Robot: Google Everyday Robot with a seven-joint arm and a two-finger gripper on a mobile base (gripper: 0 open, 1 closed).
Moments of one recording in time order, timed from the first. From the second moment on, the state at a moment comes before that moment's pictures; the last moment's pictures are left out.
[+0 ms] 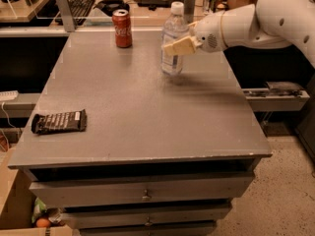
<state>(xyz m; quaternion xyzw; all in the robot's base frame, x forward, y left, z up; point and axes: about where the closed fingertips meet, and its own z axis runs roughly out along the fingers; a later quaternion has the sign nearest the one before) 0.679 -0.058 0.946 -0.47 0.70 0.24 0.49</state>
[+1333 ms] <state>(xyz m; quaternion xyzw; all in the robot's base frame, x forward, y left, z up) 0.828 0.031 0.956 -0.45 0.68 0.28 0.51</state>
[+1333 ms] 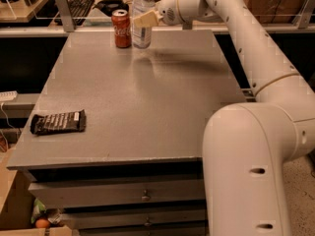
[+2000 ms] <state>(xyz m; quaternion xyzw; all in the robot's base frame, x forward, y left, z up) 0.847 0.046 0.930 -0.44 0.70 0.29 0.49</state>
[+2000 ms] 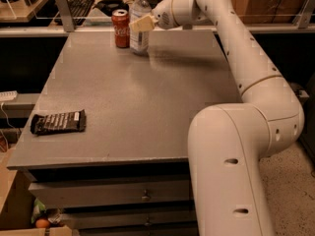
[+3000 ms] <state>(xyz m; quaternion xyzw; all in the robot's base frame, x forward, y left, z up) 0.857 0.034 0.912 -0.43 0.71 0.29 0.48</state>
